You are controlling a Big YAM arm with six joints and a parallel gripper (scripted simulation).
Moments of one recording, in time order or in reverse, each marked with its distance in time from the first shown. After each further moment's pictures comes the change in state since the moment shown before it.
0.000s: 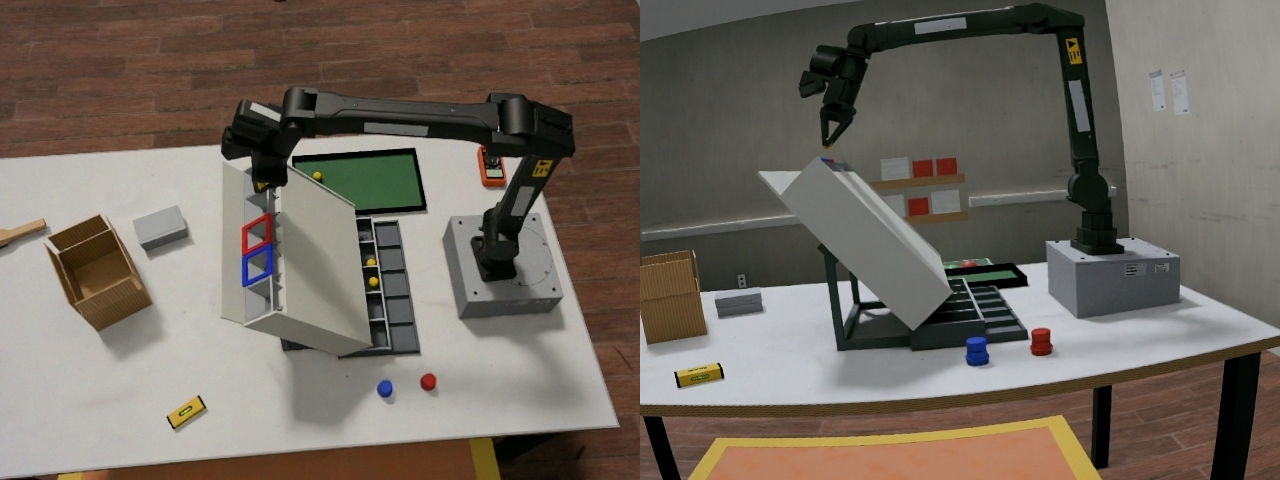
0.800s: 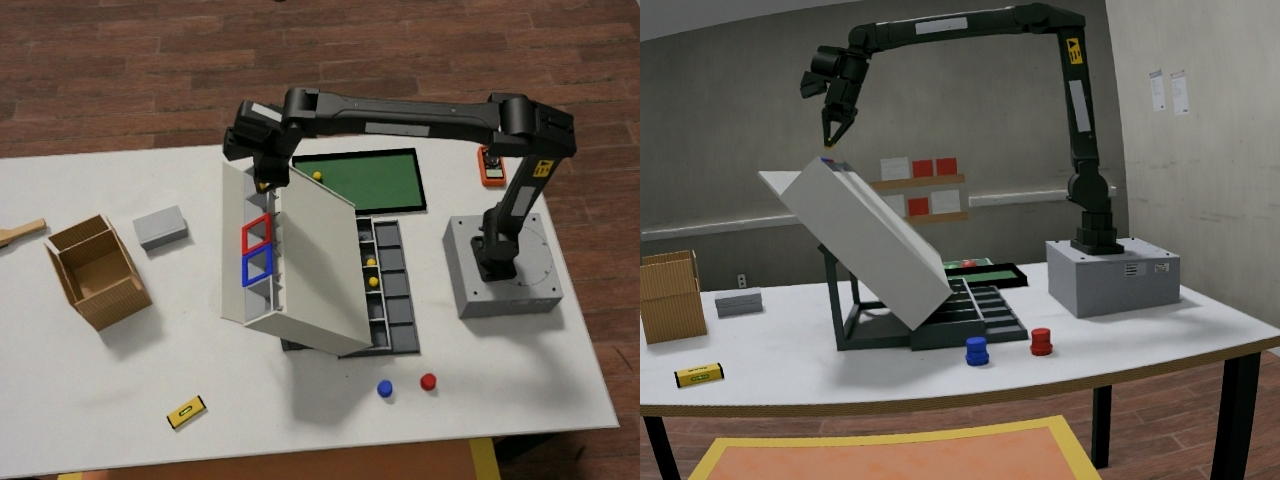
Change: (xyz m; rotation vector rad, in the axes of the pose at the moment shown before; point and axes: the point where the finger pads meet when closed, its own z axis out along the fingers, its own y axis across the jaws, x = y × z) arm 0.005 0.001 0.000 -0.002 0.012 0.000
